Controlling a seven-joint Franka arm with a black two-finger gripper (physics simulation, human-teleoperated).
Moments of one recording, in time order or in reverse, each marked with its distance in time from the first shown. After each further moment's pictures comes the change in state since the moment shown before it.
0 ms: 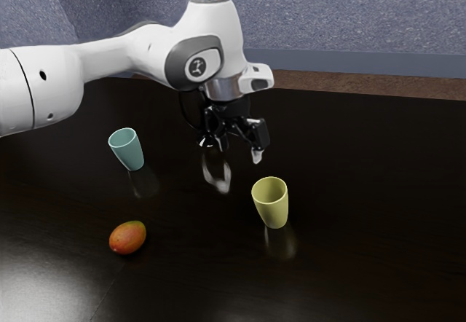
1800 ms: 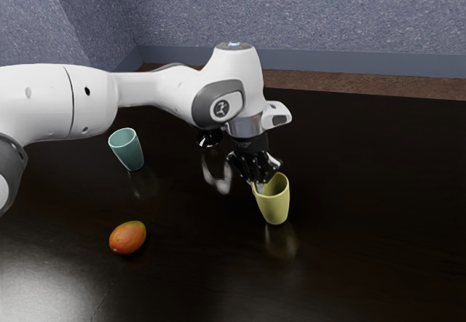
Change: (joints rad) arm -0.029 0.122 -0.005 -0.075 0.009 0.157 -0.199
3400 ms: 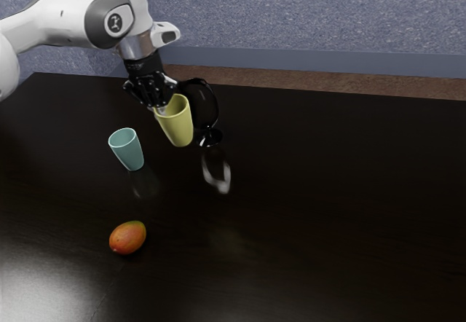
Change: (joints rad) arm -0.017 -0.226 0.416 0.111 0.005 -0.262 0.119
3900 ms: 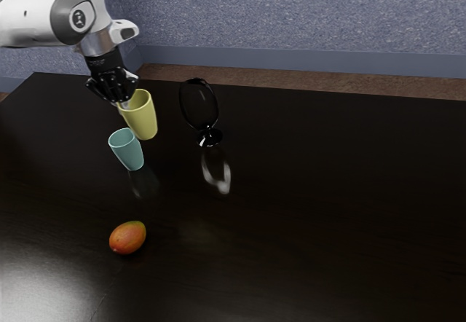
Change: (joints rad) arm 0.008 -0.005 0.167 0.001 0.000 -0.001 0.101
